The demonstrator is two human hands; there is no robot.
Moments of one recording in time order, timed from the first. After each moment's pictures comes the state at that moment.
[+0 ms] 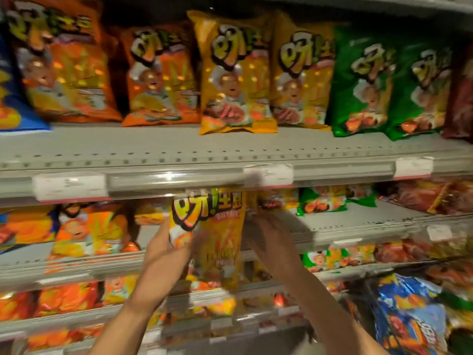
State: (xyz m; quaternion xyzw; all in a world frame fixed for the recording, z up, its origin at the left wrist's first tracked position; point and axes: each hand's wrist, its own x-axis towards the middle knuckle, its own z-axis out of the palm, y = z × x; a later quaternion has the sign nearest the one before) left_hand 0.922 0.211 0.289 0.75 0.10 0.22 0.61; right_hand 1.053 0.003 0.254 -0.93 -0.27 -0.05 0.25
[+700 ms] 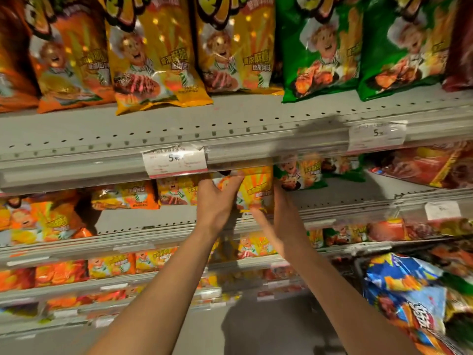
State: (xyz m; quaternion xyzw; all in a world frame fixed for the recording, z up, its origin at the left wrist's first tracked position) left_hand 1.077 0.048 0.298 0.74 0.19 0.23 0.61; right_hand 1.116 -0.108 0.241 -0.88 -0.20 0.03 0.42
